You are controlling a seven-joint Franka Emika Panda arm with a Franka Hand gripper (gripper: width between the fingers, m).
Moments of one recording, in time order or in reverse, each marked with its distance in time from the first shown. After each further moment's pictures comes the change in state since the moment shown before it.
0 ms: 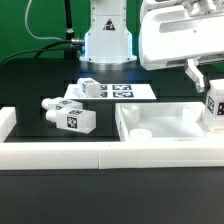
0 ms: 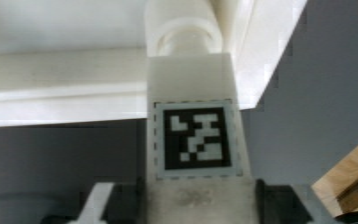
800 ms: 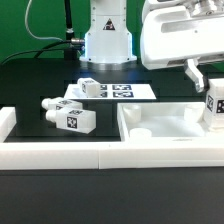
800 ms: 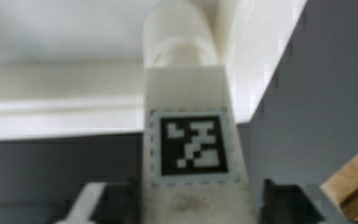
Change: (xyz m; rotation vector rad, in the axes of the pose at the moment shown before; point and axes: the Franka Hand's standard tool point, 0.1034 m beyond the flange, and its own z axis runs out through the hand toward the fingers) arm -0.010 -0.005 -0.001 -0.001 -0.034 -0.003
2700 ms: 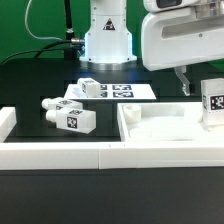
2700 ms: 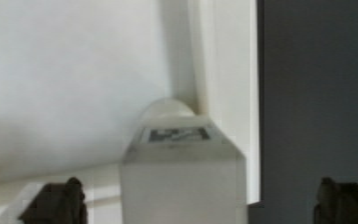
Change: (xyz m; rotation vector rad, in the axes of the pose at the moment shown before) arm 0.007 0.006 0.005 0.038 -0.564 0.182
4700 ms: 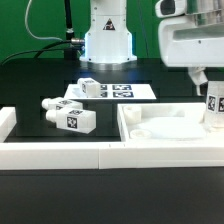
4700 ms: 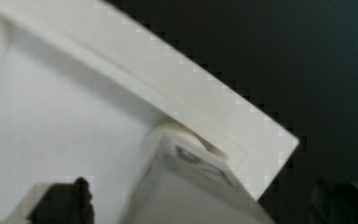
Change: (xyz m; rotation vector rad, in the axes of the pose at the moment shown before) arm 0.001 -0.011 0.009 0.031 0.027 0.655
